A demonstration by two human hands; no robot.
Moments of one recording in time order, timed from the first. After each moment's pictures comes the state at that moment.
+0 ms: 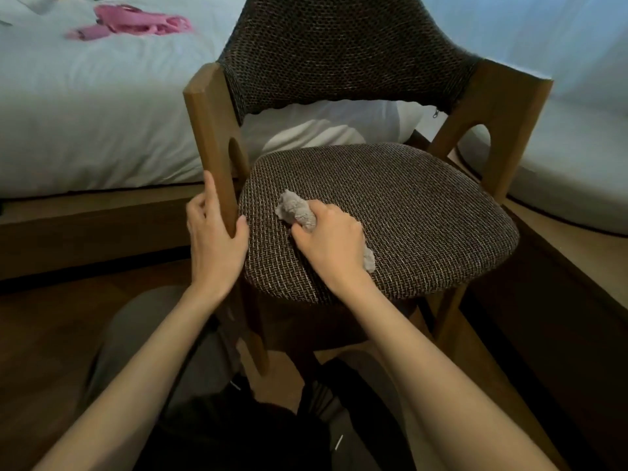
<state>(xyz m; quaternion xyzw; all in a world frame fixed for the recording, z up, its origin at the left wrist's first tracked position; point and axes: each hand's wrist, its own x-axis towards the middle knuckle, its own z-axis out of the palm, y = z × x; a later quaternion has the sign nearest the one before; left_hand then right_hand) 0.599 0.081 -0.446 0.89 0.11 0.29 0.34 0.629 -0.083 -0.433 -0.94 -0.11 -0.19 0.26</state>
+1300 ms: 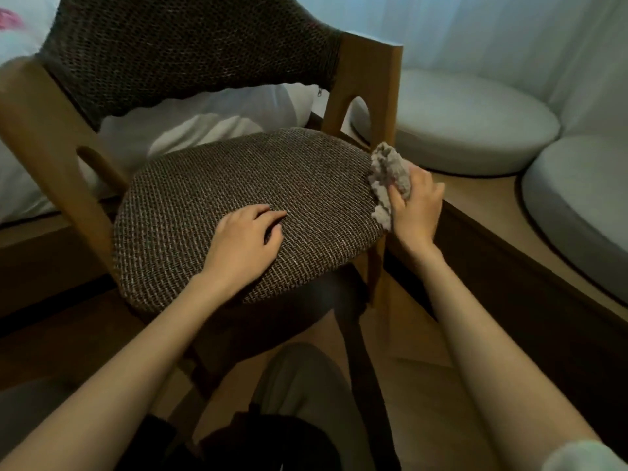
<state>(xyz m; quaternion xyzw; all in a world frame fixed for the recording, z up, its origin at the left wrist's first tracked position) 0.629 -0.059 -0.443 0.96 -0.19 0.11 0.17 0.651 -0.335 -0.464 -0.89 0.12 -0.34 0.29</state>
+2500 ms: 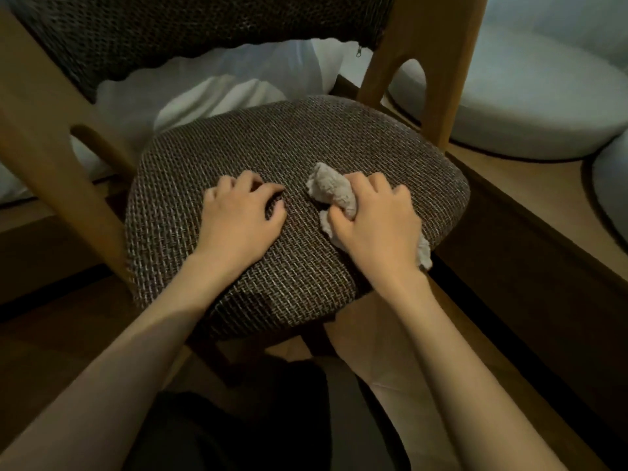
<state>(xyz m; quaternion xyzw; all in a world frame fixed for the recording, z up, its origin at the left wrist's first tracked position) 0.690 -0.017 -0.448 0.98 -0.14 0.12 0.10 0.642 -0.197 -0.445 -0.96 0.05 -0.25 0.13</state>
